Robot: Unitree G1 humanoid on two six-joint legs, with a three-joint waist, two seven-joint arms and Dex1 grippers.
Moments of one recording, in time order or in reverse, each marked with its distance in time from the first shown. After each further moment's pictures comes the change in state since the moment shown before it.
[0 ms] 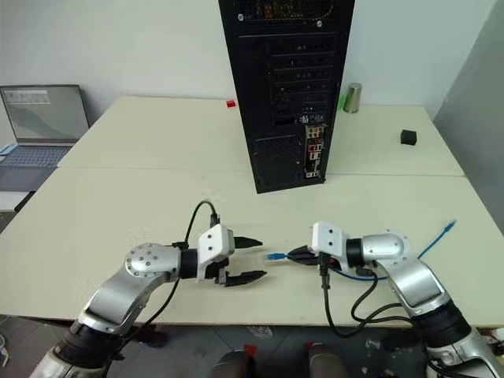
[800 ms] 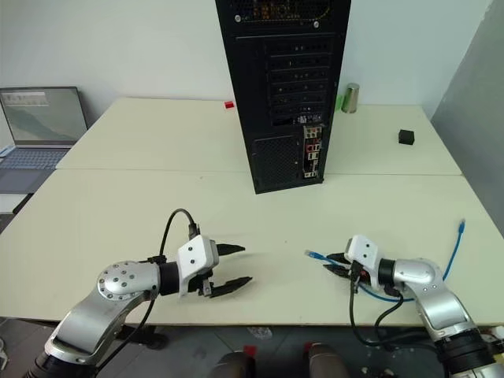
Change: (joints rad) left arm 0.199 0.081 0.118 -0.215 0.005 0.076 0.127; right arm 0.229 -0.056 -0.154 0.210 -0.017 -0.193 -0.111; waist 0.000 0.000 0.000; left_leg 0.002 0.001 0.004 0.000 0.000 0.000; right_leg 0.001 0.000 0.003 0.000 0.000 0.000
